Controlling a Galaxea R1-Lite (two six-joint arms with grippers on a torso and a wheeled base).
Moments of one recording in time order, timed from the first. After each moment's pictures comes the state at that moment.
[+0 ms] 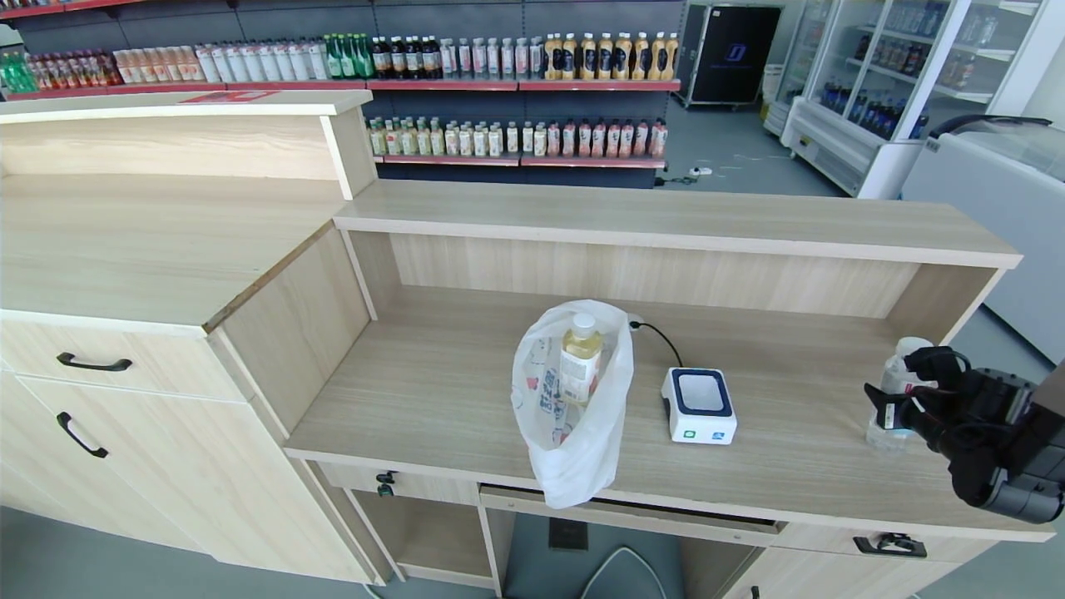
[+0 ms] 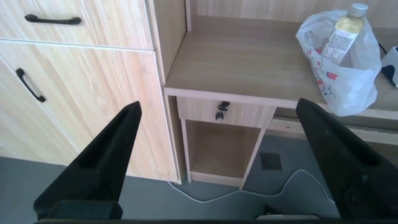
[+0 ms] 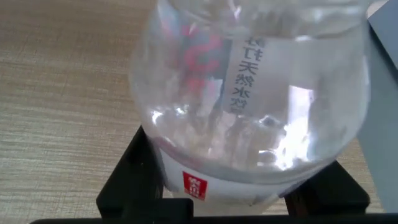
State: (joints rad) left arm 0.00 0.00 0.00 0.00 0.00 0.00; right arm -0.43 2.53 -1.01 -1.32 0.23 -0.30
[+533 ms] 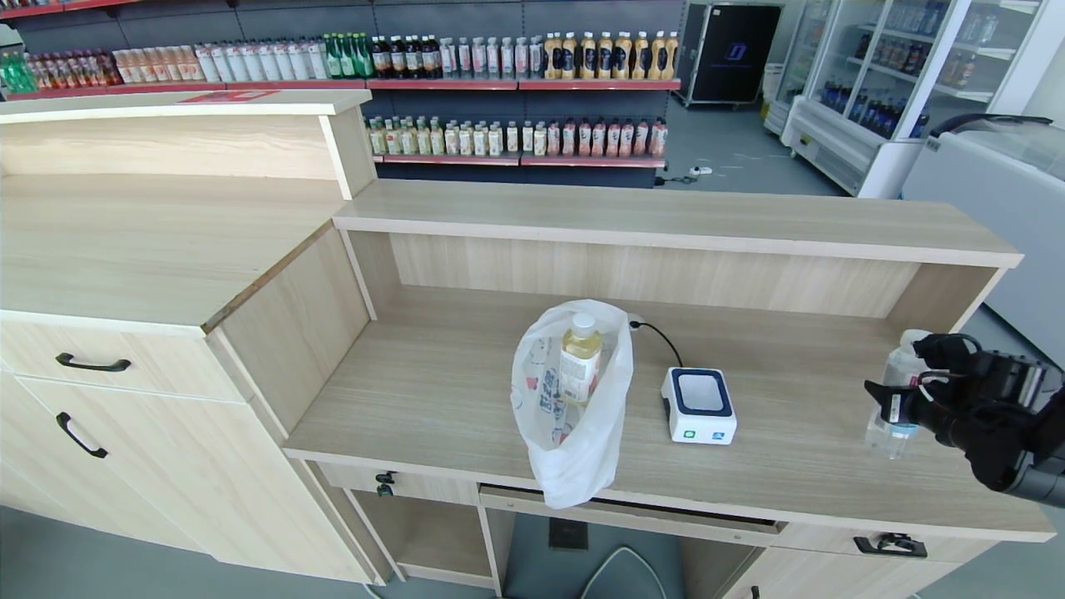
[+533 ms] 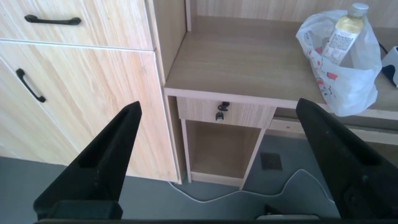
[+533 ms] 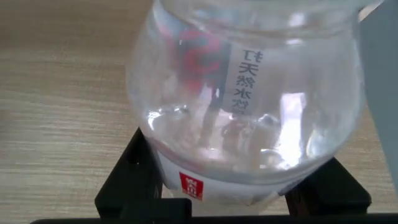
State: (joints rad) left arm 0.00 0.00 0.00 0.00 0.00 0.00; right arm -0.41 2.35 -0.93 -1.12 0.23 -0.21
